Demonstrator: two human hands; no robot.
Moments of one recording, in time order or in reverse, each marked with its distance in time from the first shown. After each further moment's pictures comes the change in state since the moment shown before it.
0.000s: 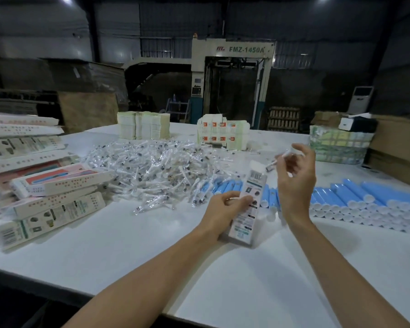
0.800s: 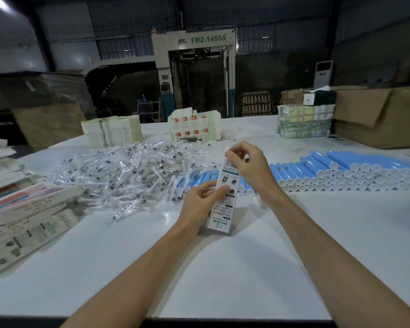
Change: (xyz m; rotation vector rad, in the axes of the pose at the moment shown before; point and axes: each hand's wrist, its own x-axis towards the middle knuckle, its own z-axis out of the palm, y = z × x) left_hand 0.002 -0.006 0.000 0.026 -0.038 0.132; right_hand 0.013 0.026 -0.006 -0.085 -0.380 0.145
